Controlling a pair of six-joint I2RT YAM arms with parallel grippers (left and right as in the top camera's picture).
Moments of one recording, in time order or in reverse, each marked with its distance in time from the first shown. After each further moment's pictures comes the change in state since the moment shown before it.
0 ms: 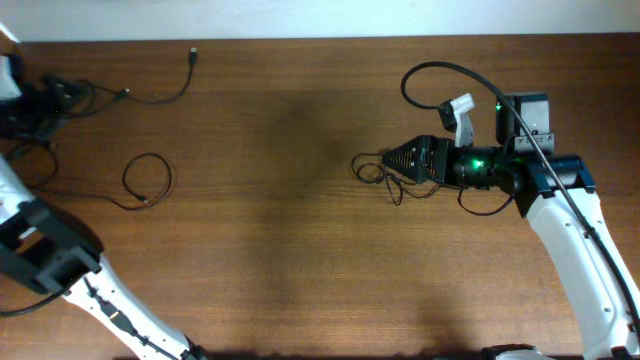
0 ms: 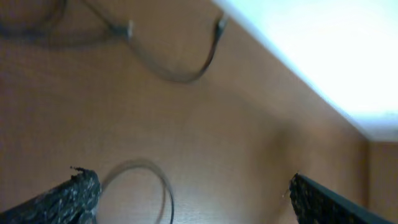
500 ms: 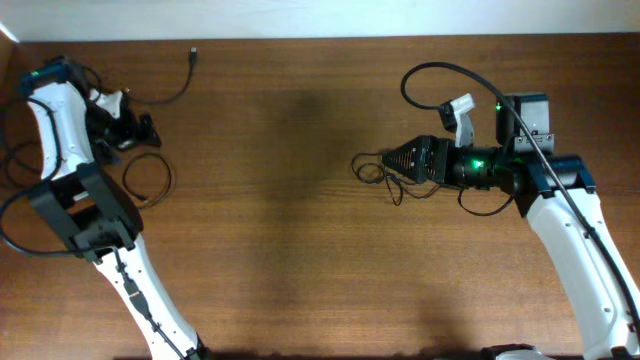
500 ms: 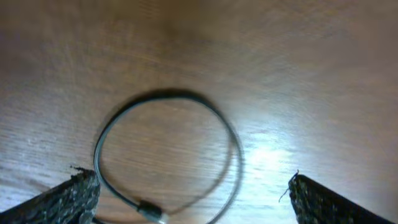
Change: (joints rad) left arm -0.255 0.106 -0.137 -0.106 -0.596 -0.001; right arm 0.000 0.000 0.000 -0.004 0.005 0.000
